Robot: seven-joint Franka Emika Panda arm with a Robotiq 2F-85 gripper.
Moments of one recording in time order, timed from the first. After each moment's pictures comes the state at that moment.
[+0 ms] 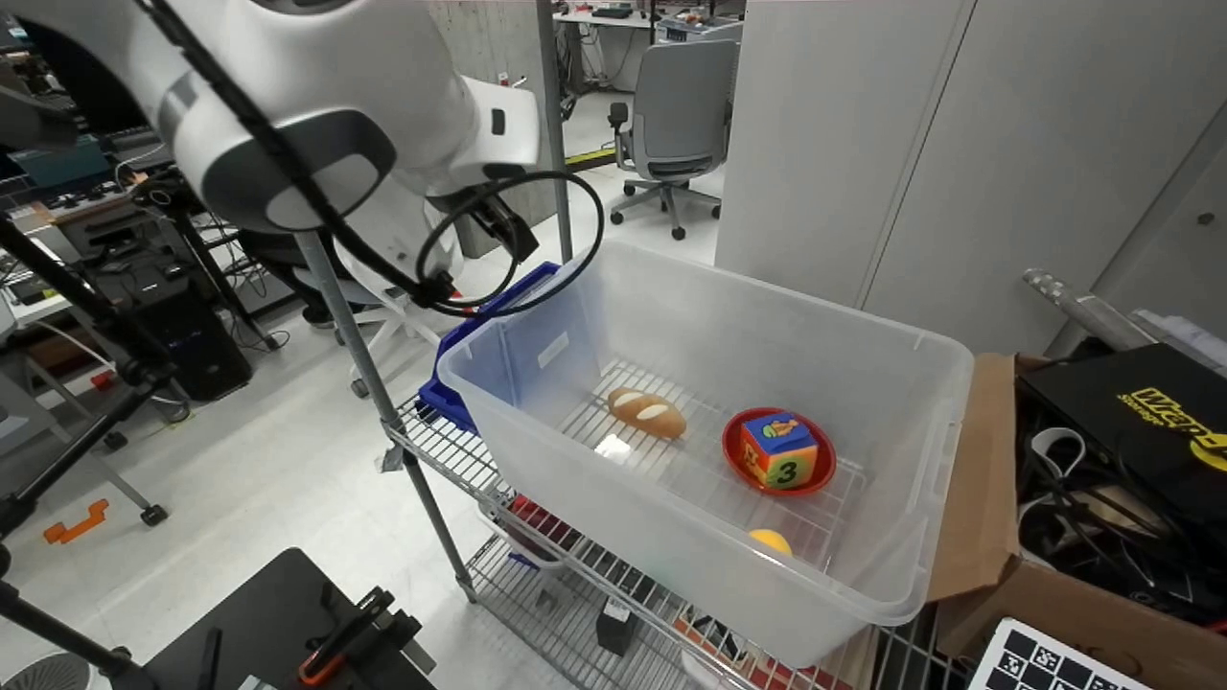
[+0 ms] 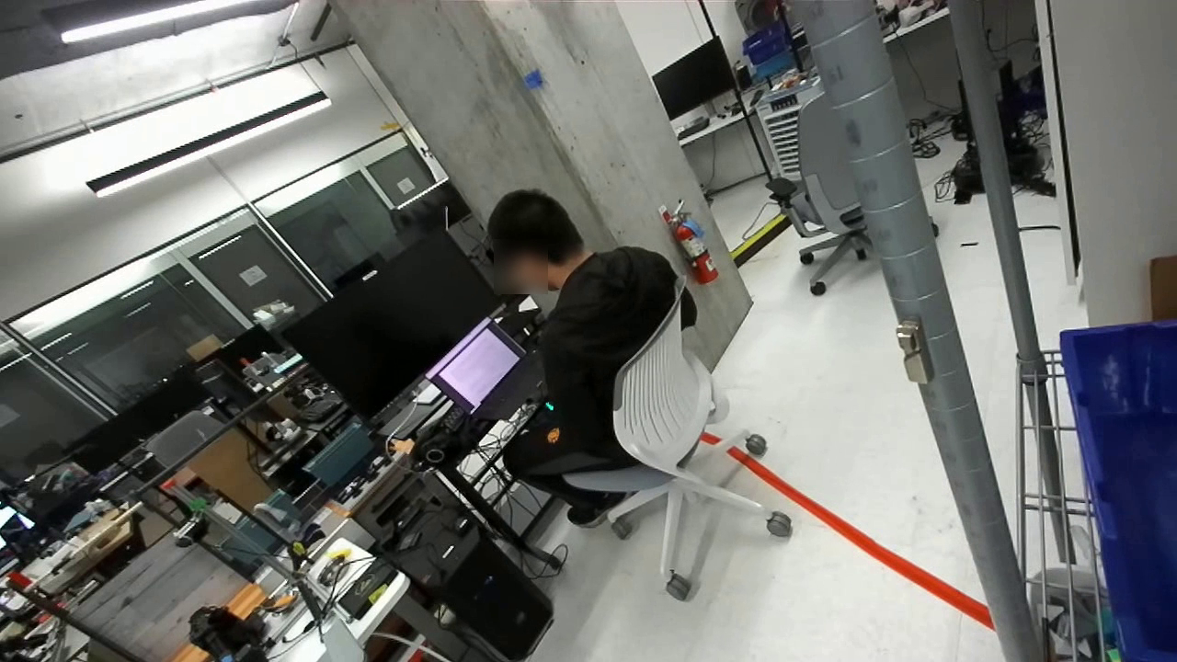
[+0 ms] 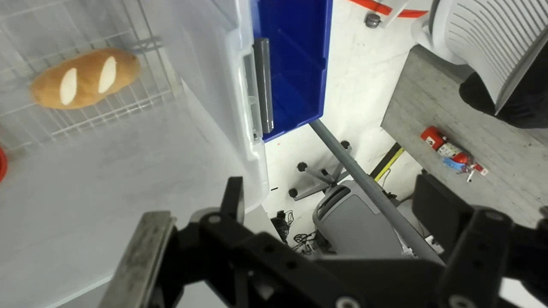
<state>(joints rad) 0.17 0.11 0.13 -2.11 0.70 2.84 -0.19</state>
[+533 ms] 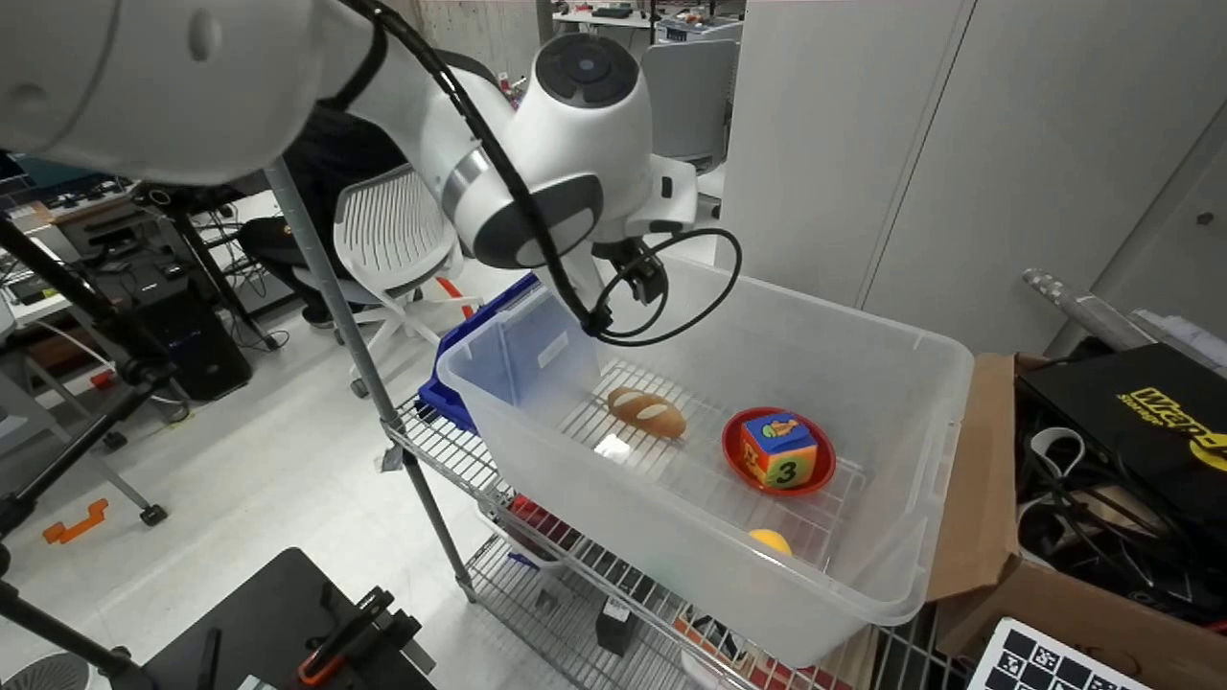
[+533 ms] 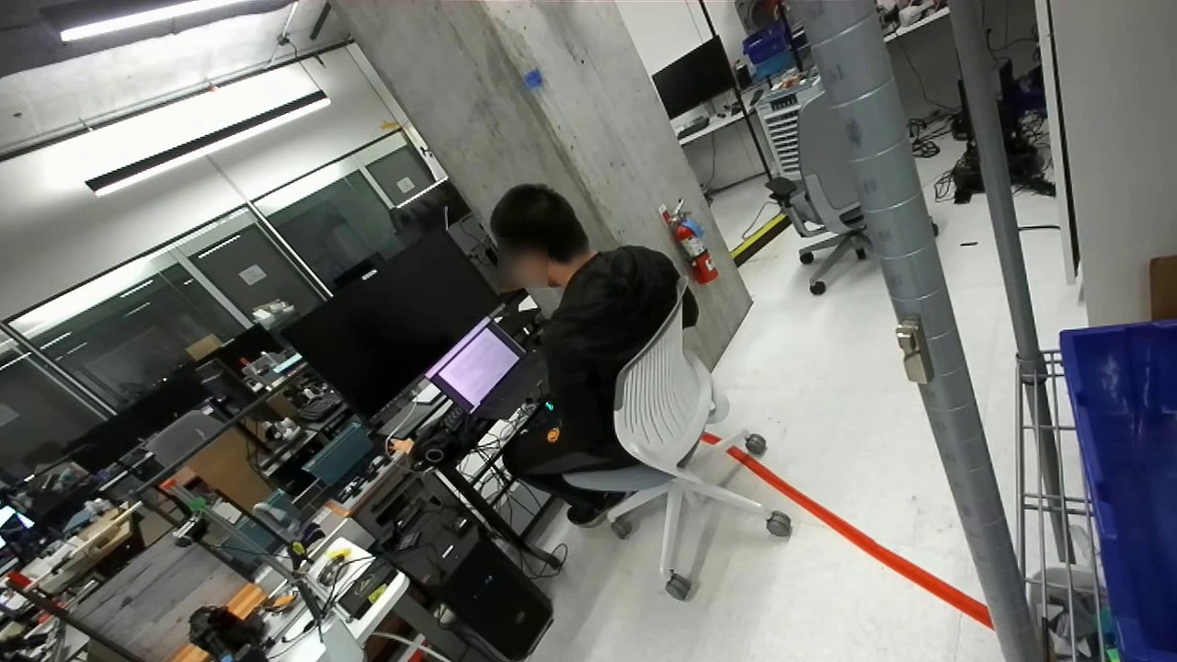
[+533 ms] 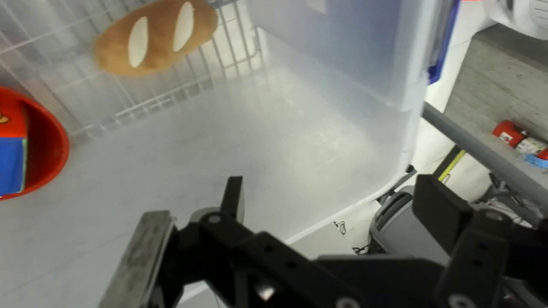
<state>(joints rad) 0.07 0.50 0.06 -1.73 0.55 2.73 -0.12</state>
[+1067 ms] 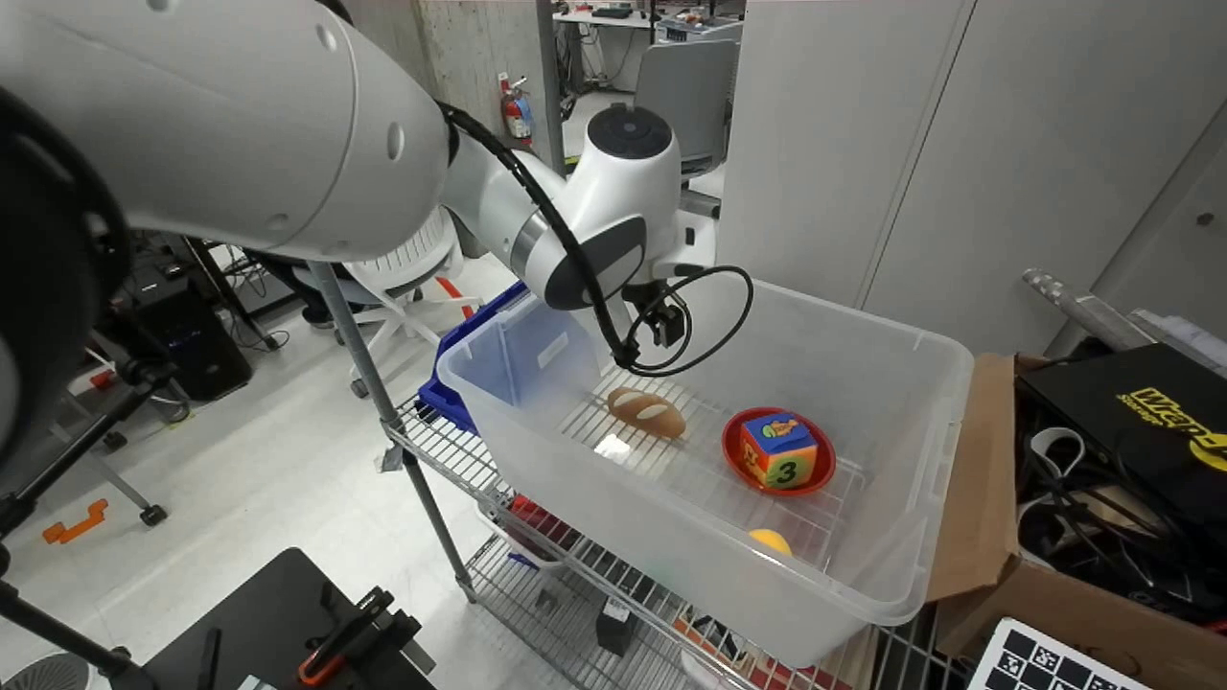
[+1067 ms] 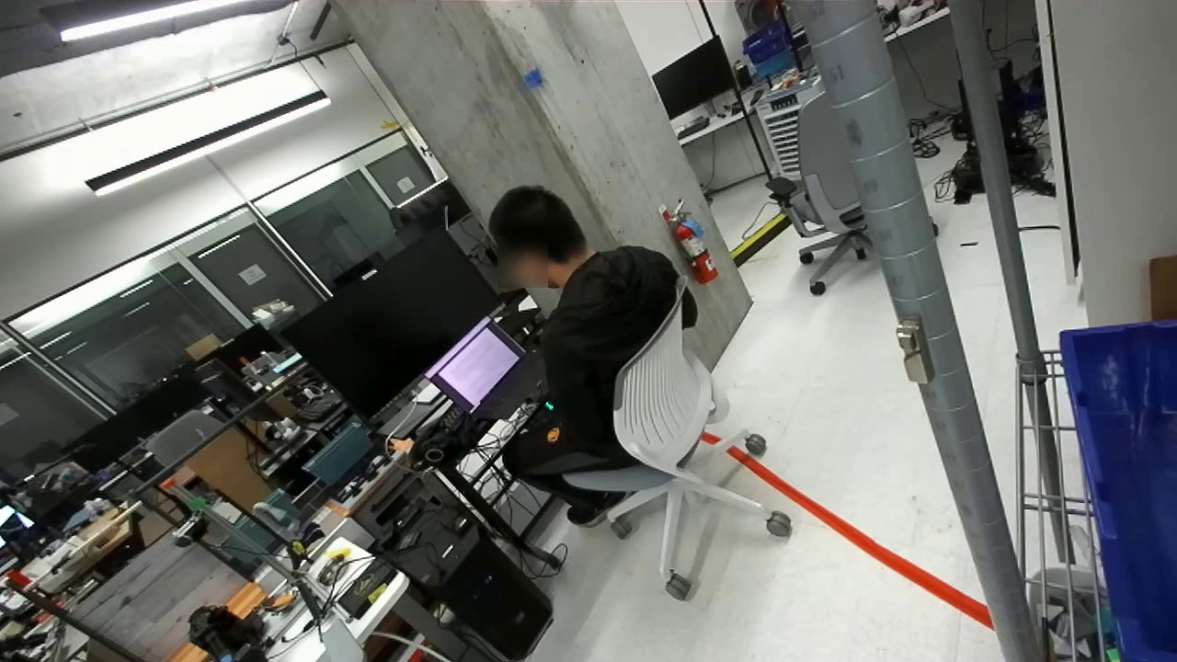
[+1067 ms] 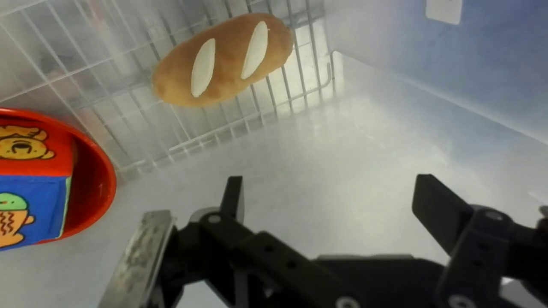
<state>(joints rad) 0.05 0.71 0.04 -1.53 0.32 2.64 0.06</state>
